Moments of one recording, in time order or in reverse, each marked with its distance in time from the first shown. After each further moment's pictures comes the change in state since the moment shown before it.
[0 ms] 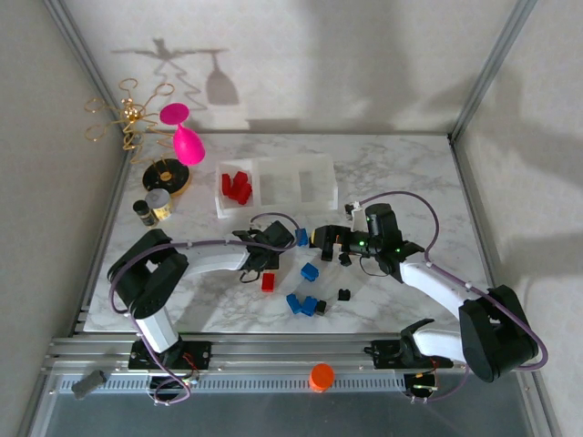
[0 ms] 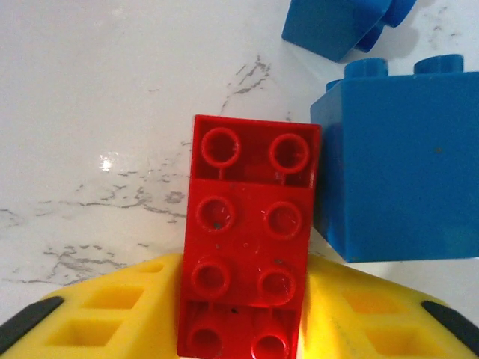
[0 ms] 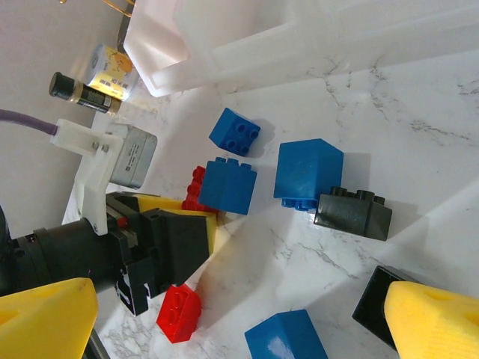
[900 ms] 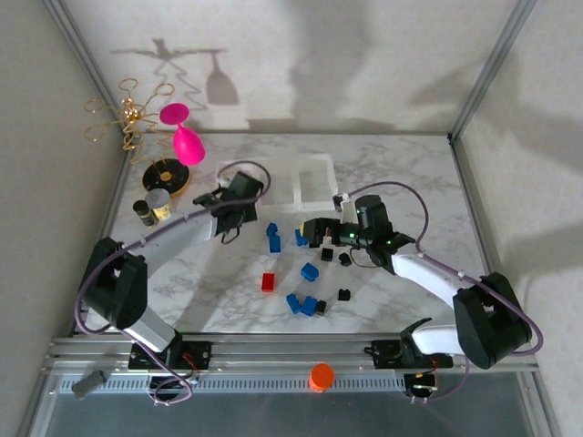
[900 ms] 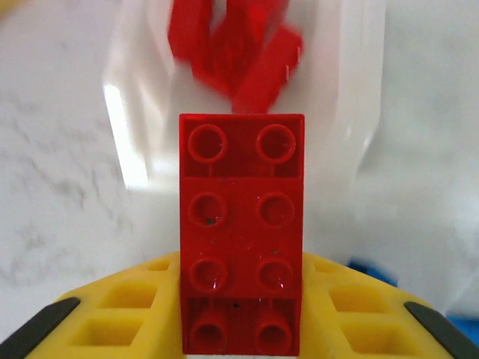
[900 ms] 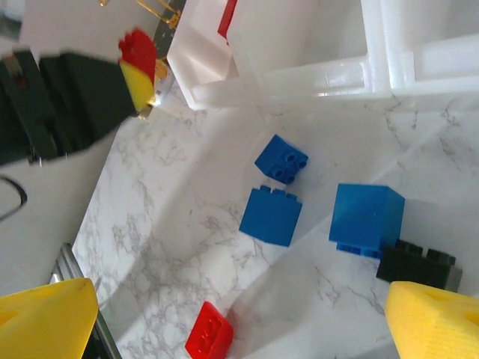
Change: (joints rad) left arm 0.280 -0.117 0.260 -0.108 -0.078 0.127; right arm 0.060 0.089 0.105 0.052 0.000 0.005
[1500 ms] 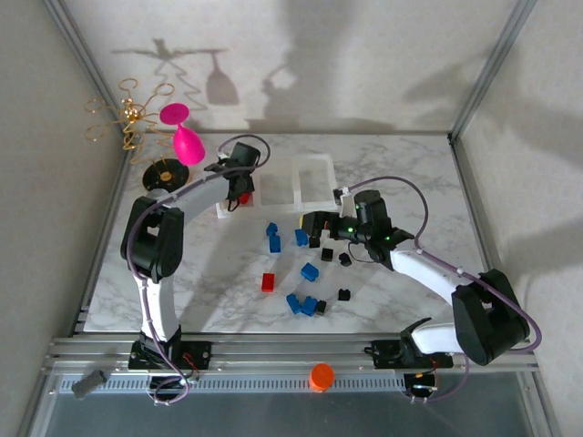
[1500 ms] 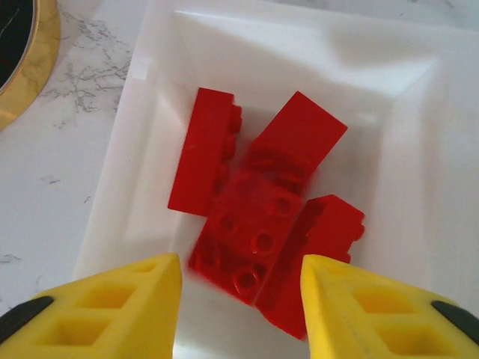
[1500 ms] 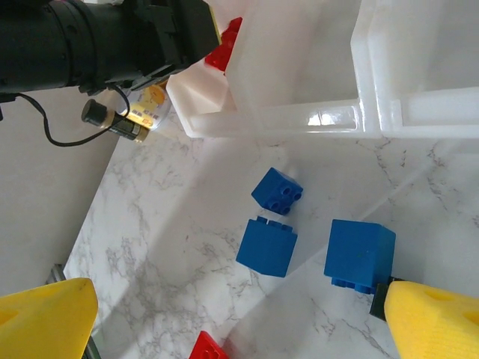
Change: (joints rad) left arm 0.144 0.370 0.309 0.038 -0.008 0.115; right arm 0.000 0.013 0.032 0.010 0.048 -0.002
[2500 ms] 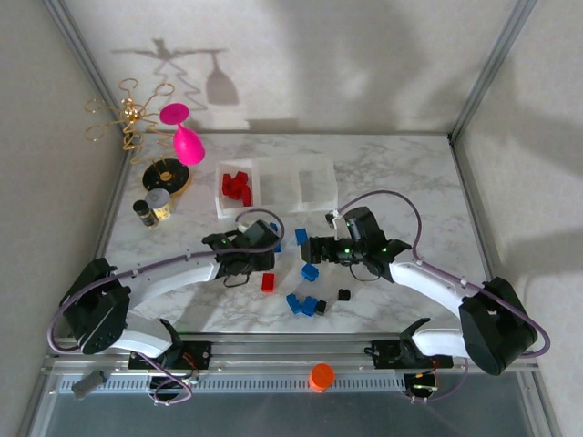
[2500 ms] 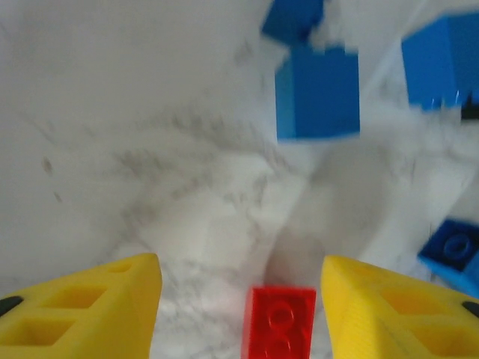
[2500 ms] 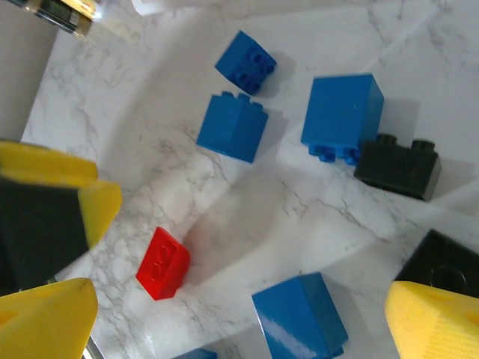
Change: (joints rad) left arm -0.478 -0.570 -0.635 -0.084 0.160 -0.337; right arm 0.101 -0.064 -0.075 -0.217 0.069 -0.098
